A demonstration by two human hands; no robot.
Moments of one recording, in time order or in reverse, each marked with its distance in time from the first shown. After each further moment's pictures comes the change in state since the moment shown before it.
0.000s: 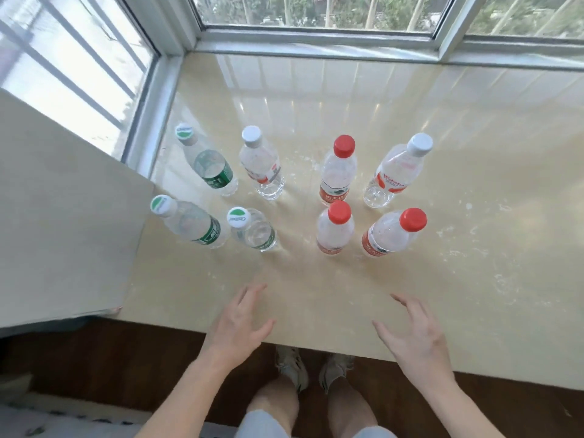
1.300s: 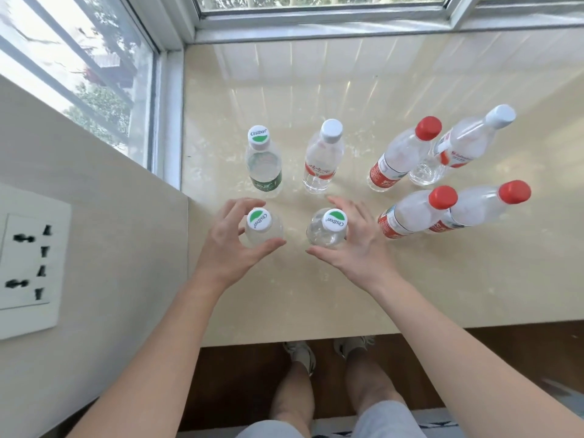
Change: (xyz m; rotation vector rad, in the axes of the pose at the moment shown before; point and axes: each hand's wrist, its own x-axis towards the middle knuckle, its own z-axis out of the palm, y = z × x) left_hand 0.093 -0.073 -0.190 -0.351 0.153 0.318; right_hand 0.066 -0.250 0.113 0.087 0.066 -0.187
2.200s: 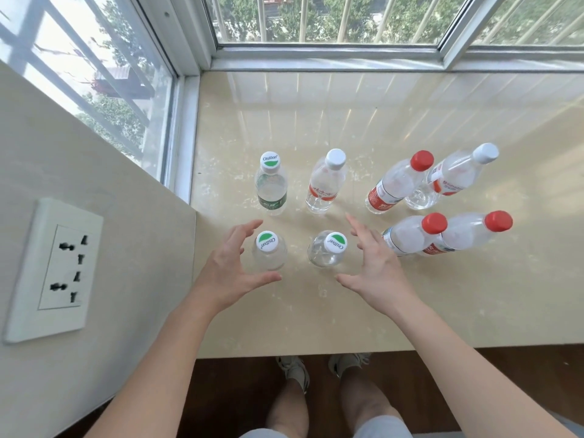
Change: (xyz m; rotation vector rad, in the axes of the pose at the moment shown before) left_hand -0.017 -0.003 -0.018 -0.011 -0.138 -0.123; right_hand -0.014 -0.007 -0.034 -0.066 -0.197 0.158
